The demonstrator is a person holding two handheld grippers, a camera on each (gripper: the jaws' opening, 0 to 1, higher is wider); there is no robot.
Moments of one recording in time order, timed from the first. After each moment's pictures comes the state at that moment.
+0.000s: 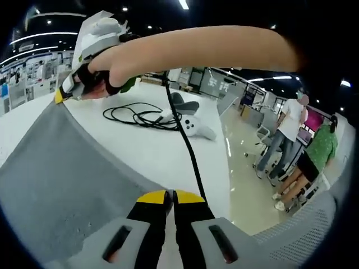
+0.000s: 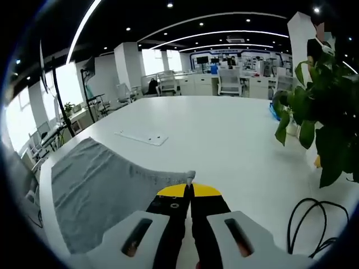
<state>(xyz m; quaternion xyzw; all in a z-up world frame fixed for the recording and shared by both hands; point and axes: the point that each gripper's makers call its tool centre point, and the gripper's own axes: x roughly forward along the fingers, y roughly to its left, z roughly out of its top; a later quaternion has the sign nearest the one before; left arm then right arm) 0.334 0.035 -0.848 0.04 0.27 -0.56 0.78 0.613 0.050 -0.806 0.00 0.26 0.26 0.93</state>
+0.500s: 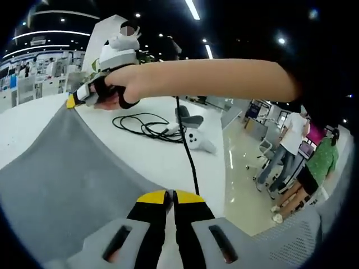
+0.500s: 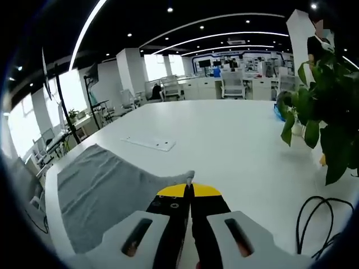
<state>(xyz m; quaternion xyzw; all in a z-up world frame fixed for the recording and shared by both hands) 0.331 0.057 -0.814 0.01 0.25 -0.55 0.80 0.609 0.060 -0.796 0.02 0.25 0.26 0.93</state>
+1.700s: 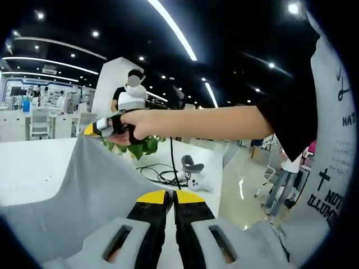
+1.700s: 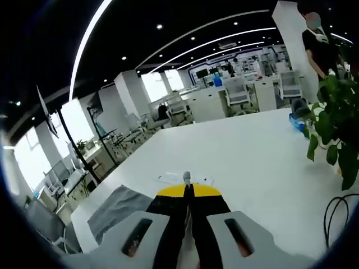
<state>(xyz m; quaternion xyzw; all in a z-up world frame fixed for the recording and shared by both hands) 0.327 0.190 -0.671 -0.05 0.11 -0.52 0.85 0.609 0.168 -0.674 0.12 0.22 0.28 0.93</state>
